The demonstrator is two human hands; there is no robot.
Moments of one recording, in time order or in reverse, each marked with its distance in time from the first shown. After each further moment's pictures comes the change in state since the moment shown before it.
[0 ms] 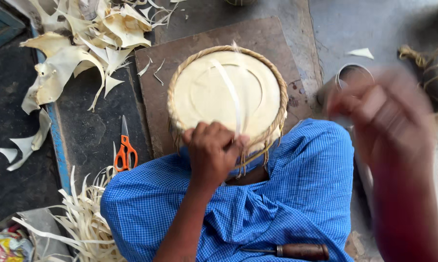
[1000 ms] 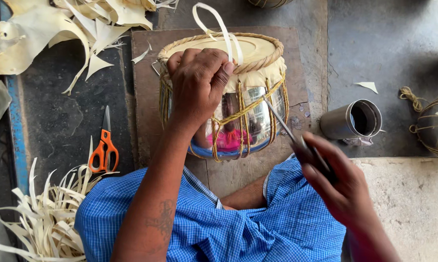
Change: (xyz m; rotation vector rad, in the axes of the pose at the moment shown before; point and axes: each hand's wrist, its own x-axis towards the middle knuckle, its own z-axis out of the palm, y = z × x) left_hand 0.128 -0.119 0.018 -0.075 0.247 0.114; right_hand 0.033 0.062 0.033 -0.614 -0.098 0.200
